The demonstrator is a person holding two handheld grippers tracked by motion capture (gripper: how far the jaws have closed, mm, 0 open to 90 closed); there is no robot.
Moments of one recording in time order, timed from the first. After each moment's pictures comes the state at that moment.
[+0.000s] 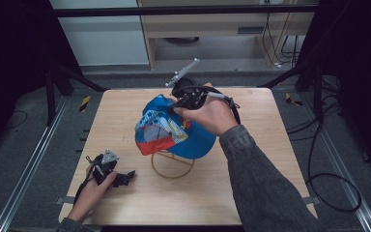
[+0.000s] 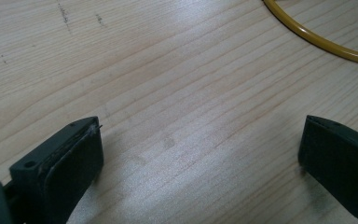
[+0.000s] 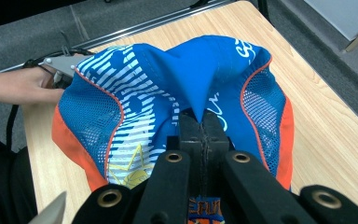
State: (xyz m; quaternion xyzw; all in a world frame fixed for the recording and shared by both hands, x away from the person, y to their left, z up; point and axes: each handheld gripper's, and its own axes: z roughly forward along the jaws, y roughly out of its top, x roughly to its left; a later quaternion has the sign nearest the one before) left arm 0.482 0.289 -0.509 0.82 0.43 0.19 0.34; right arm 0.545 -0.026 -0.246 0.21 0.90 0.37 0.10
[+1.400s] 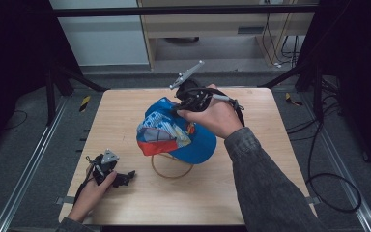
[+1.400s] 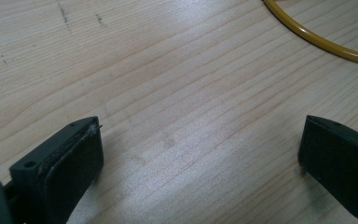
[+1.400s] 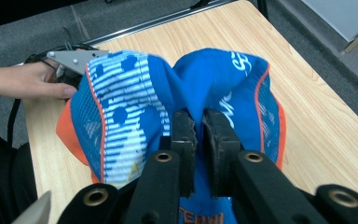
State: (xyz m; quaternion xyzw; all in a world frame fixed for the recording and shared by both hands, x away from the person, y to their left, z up) left arm 0.483 0.289 -0.508 0.82 0.43 0.19 0.34; right arm 0.539 -0.036 -0.247 0.21 0.90 0.37 0.10
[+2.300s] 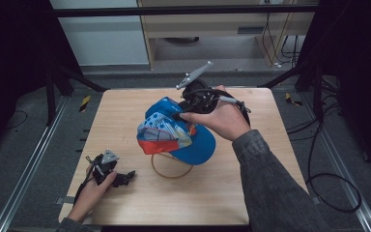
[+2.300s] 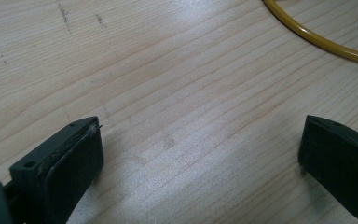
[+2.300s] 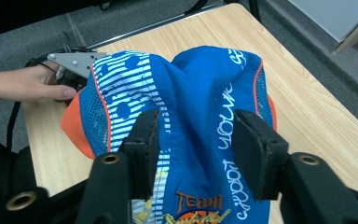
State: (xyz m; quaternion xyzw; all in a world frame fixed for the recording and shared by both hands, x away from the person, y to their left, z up) left arm 0.483 0.289 -0.508 0.82 0.43 0.19 0.34; right arm 0.531 -0.049 -0.244 0.22 0.89 0.38 0.11
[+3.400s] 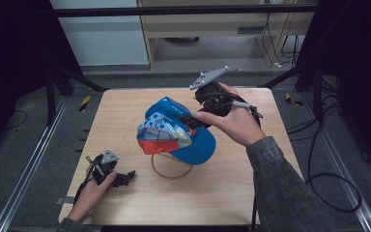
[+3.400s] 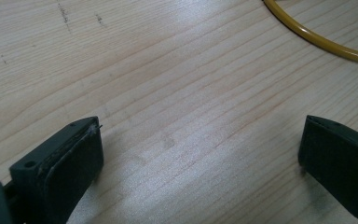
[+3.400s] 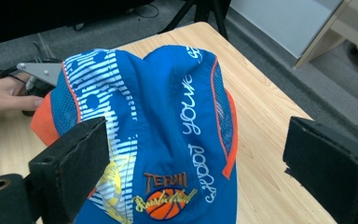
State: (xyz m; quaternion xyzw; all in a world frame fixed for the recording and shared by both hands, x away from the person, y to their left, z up) left arm 0.483 0.289 -0.509 0.82 0.43 0.19 0.34; right arm 0.522 -0.075 -0.247 0.24 0.86 0.41 0.17
